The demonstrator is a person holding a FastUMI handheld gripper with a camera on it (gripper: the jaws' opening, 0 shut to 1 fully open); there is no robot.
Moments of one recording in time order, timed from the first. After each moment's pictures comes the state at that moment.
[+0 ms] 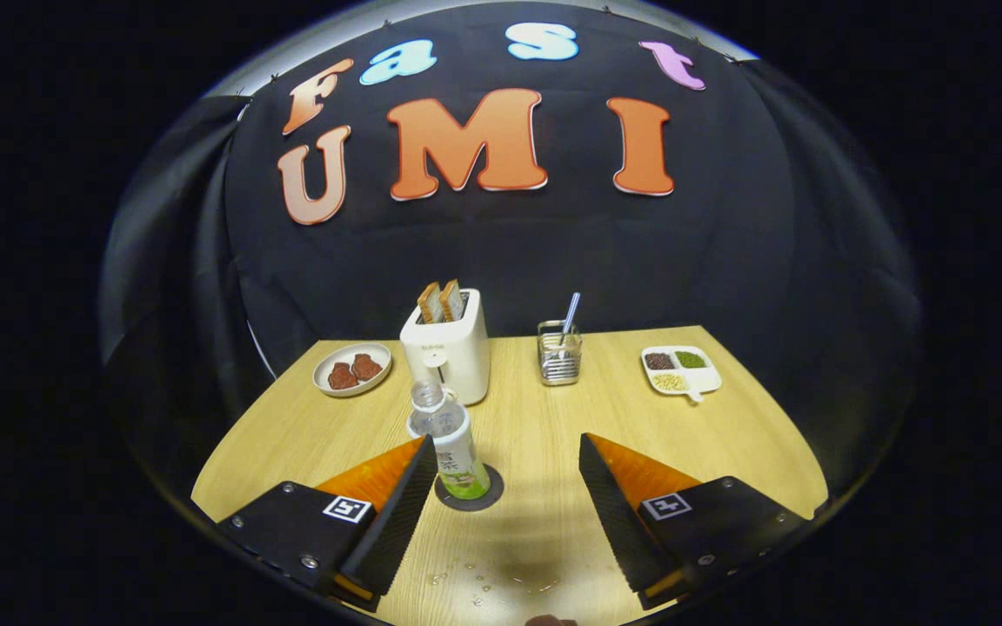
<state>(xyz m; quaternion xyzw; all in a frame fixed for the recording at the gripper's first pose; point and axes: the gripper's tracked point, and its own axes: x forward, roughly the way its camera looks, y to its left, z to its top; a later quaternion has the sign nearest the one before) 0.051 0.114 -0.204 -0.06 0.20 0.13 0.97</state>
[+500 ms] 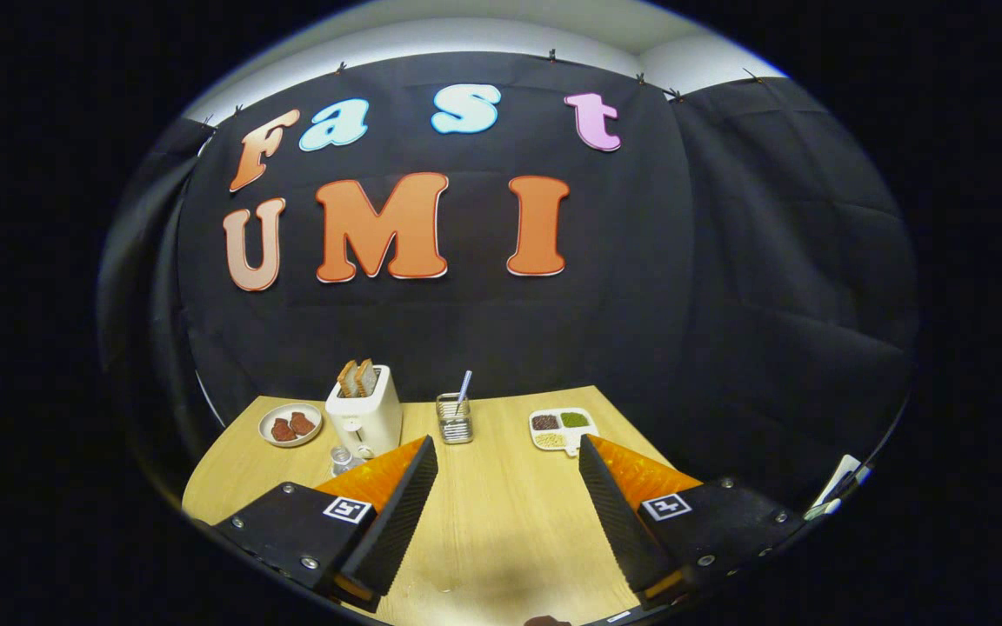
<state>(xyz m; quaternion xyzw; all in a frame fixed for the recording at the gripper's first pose) 0.029 -0.004 -0.078 -0.06 0.11 0.02 0.99</state>
